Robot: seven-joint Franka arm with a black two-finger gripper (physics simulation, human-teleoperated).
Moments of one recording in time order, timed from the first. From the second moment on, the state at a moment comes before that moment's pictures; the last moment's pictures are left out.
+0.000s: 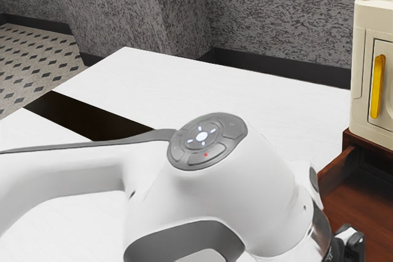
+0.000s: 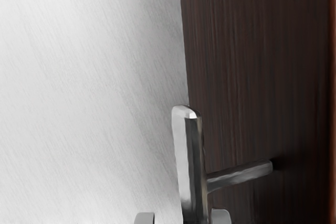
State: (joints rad) arm -1.04 -0.14 0.30 -2.02 0.05 2.30 -1.97
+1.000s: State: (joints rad) arm -0.99 -0.15 0.24 -2.03 0.12 2.31 -1.95
